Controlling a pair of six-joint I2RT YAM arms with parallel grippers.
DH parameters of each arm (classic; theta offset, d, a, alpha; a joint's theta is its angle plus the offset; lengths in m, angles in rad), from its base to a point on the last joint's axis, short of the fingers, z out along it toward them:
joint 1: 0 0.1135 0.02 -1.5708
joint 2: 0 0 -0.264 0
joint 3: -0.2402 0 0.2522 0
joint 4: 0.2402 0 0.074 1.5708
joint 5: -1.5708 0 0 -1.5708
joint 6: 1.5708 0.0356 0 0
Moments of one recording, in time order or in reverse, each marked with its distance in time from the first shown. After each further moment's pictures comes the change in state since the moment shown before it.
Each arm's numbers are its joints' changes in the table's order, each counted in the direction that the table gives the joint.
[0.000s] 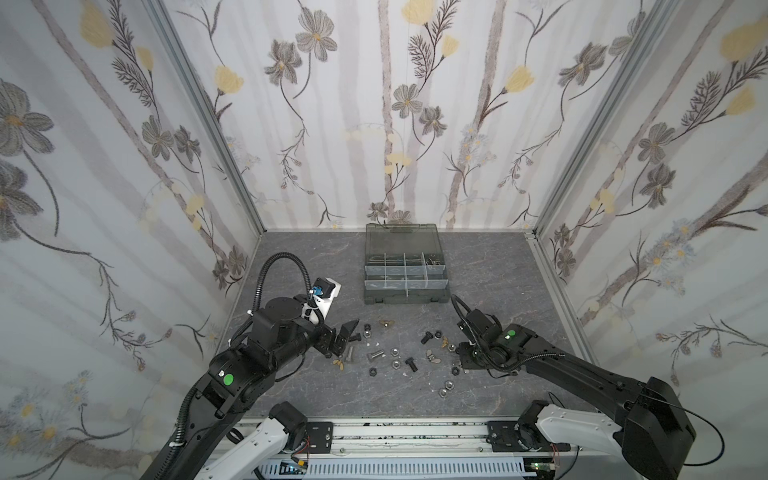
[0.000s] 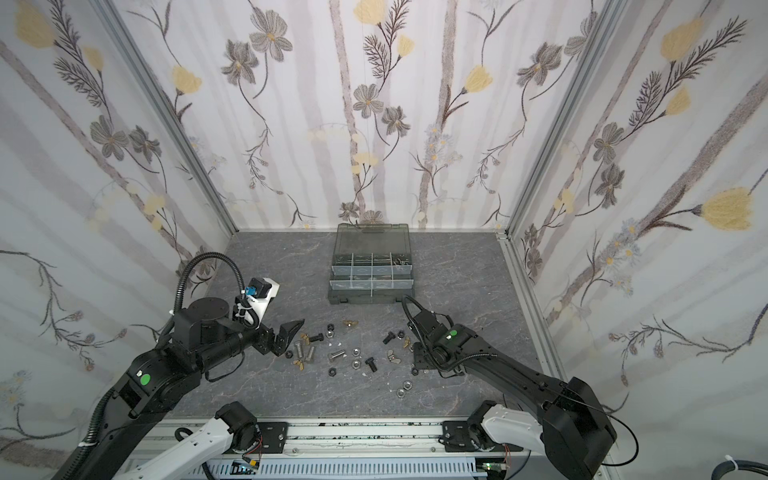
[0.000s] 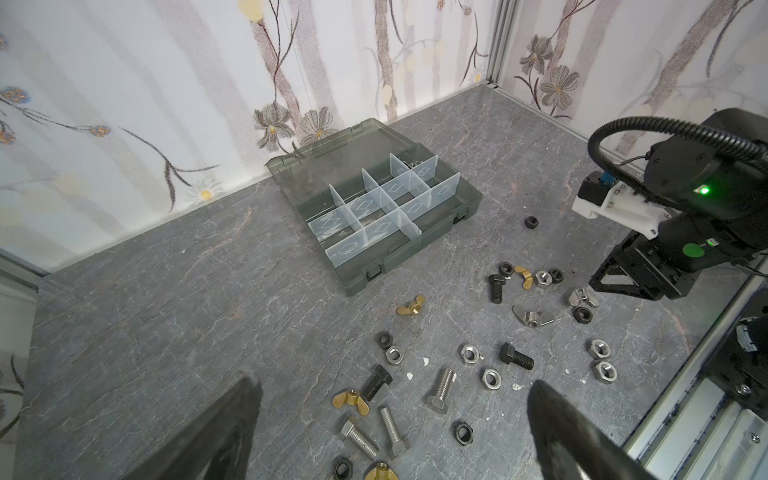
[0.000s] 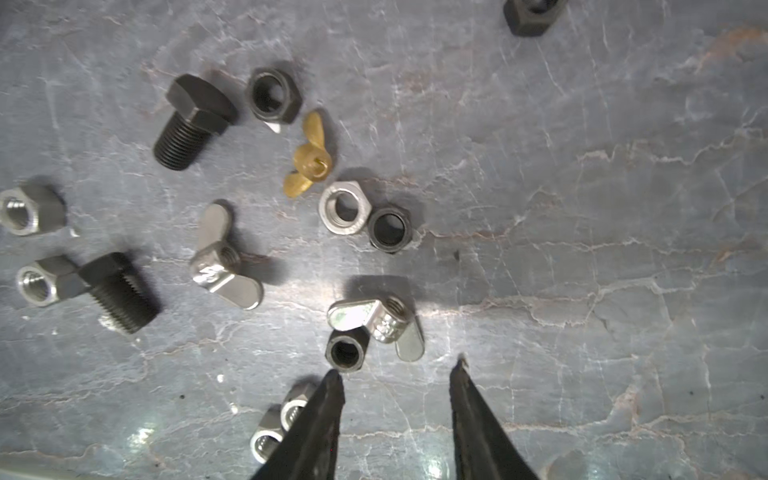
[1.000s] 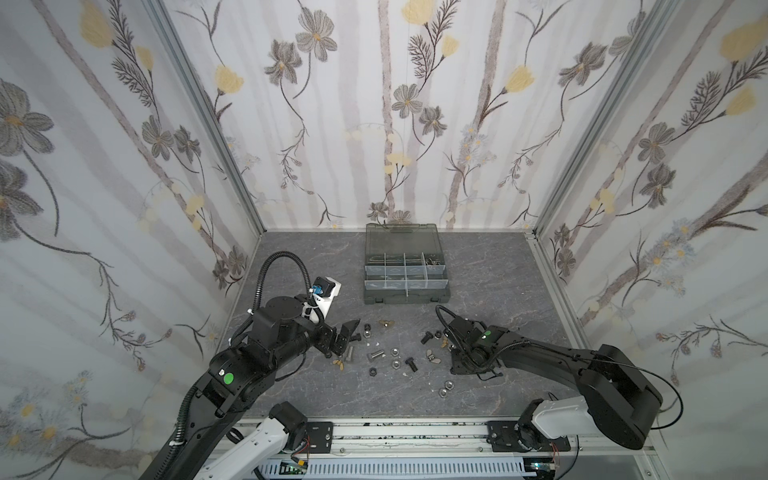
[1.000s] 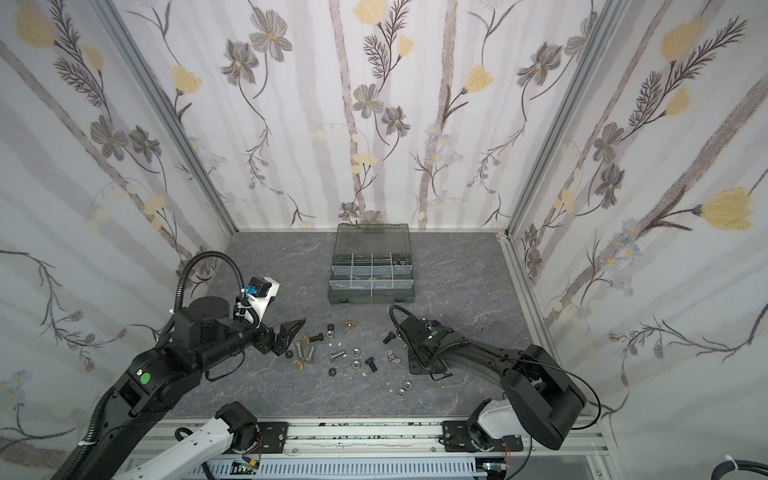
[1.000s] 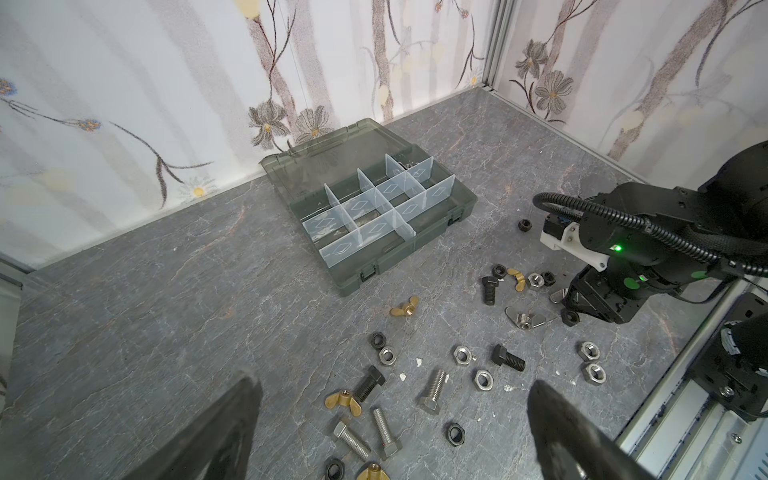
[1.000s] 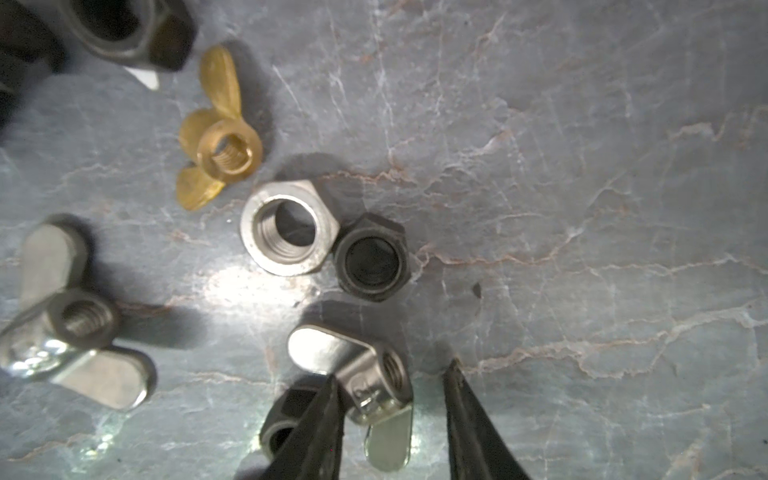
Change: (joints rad) left arm -0.001 0.008 -0.007 0.001 -0.011 -0.023; right arm 0.031 0.223 0.028 -0.126 -0.047 0.031
